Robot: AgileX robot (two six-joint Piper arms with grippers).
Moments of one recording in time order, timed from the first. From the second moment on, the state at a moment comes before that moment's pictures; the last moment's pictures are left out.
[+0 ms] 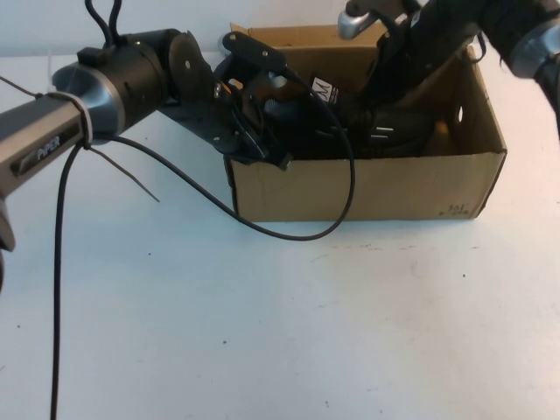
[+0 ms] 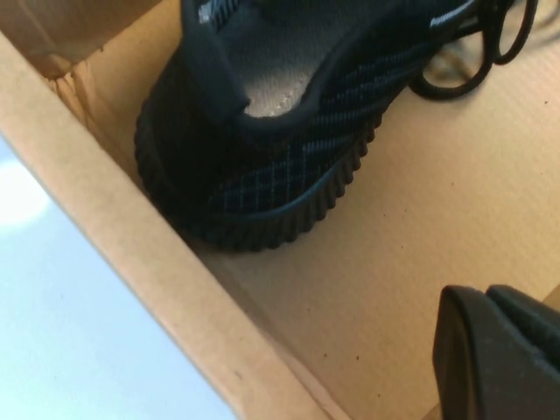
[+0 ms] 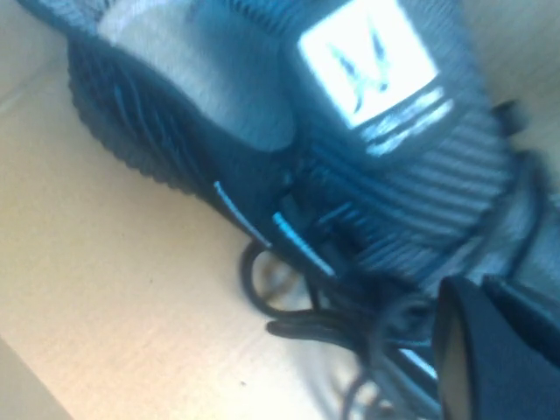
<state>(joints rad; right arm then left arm) 0.31 2.48 -2.63 0.27 1.25 -0.48 -0.43 2.03 -1.70 -0.26 0.72 0.57</state>
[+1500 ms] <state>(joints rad) 0.29 2.24 -2.63 0.40 1.26 -0.36 -0.39 1.70 -1.70 -0.23 0.84 0.54</state>
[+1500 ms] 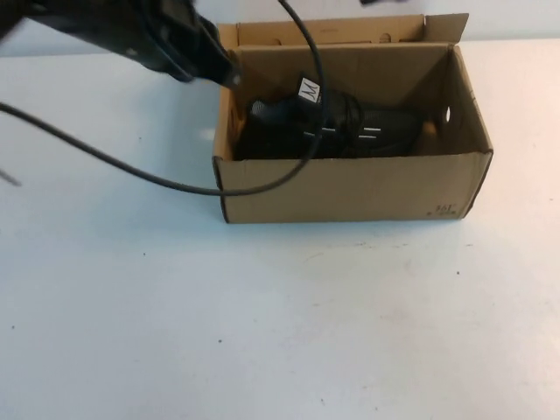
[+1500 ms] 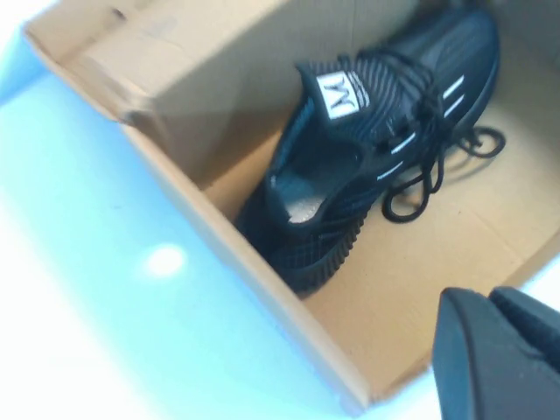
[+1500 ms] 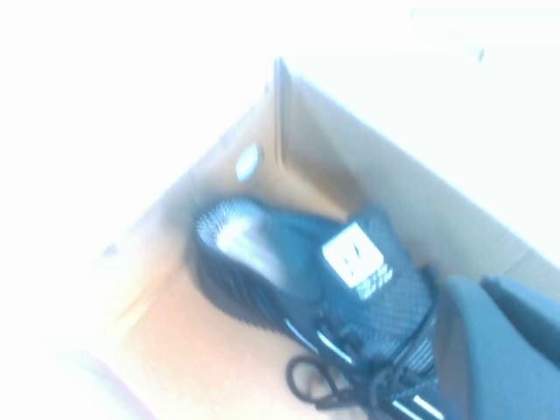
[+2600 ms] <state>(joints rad) 0.30 2.04 -2.64 0.47 1.27 -0.33 -0.28 0.85 -1.09 0.00 0.83 0.27</state>
